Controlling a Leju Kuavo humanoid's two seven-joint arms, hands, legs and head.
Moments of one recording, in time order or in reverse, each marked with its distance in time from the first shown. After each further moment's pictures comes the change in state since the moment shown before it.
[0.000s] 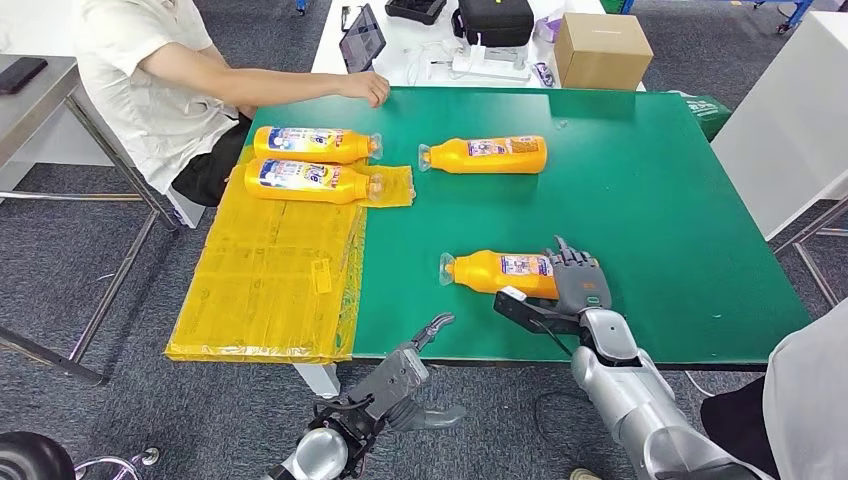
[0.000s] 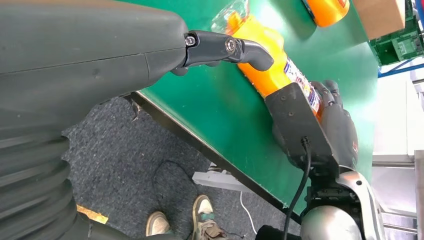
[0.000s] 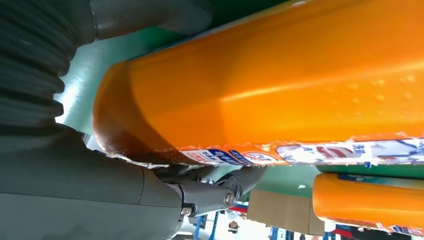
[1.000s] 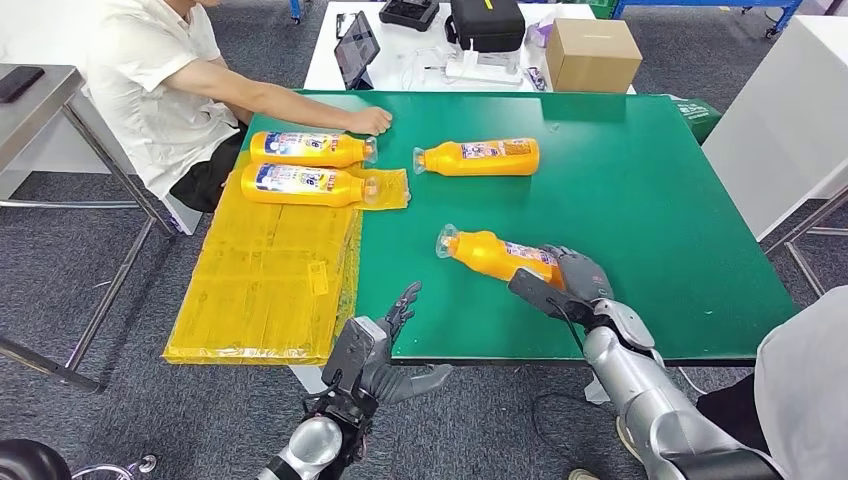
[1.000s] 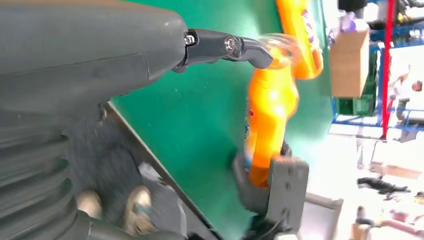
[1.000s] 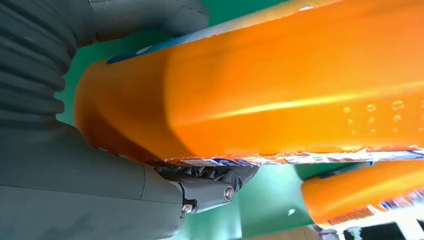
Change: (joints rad) left arm -0.007 -0.011 0.019 0.002 0.118 0.065 -0.069; right arm -0.051 -0.002 -0.041 0.089 -0.222 0.108 -0.186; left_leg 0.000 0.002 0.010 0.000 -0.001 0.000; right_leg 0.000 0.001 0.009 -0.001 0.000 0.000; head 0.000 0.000
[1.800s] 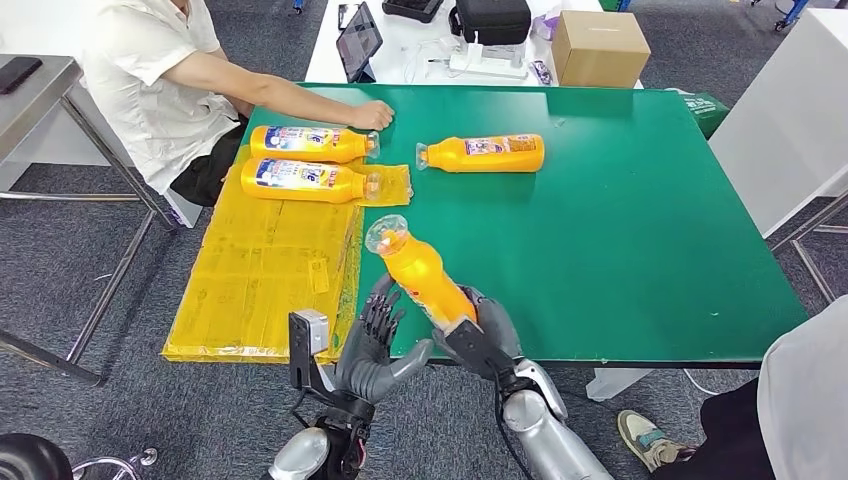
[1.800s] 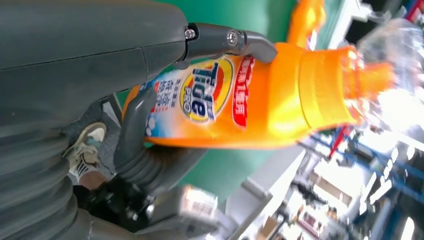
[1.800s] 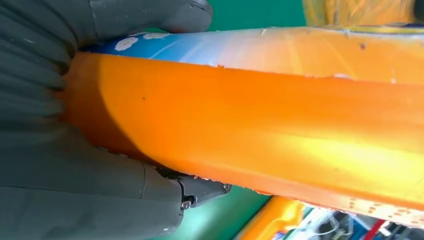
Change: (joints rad) left arm 0.068 0.014 -0.036 -0.189 0.560 0.162 -0.035; right arm 0.324 0.215 0.124 -0.432 -0.475 0.004 -0.218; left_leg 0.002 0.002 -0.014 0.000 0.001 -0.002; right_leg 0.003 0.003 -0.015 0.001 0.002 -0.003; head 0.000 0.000
